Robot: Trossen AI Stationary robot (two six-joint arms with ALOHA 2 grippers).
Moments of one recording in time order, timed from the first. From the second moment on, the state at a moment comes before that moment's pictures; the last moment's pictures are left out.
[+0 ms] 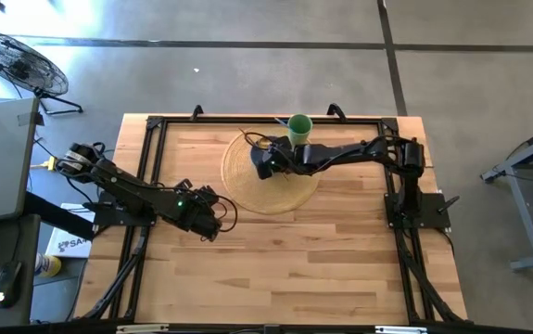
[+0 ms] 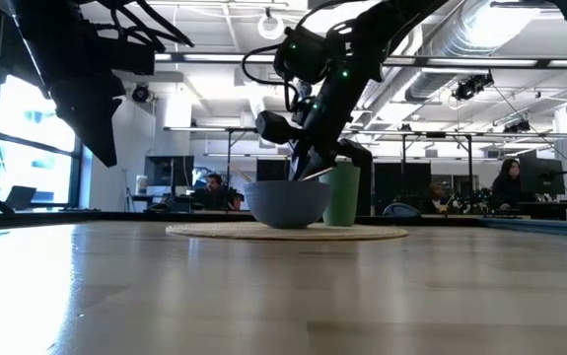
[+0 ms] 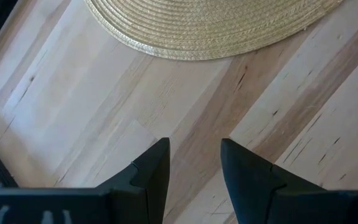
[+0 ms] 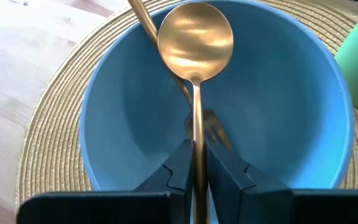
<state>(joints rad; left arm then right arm) -0.38 1.42 0.92 -1.01 -0.57 -0.99 -0.21 1.94 1.34 -0.37 0.37 0.87</state>
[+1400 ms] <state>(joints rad) -0.38 1.42 0.92 -1.01 -0.57 -0.99 -0.20 1.92 1.34 -0.38 0.44 0.87</state>
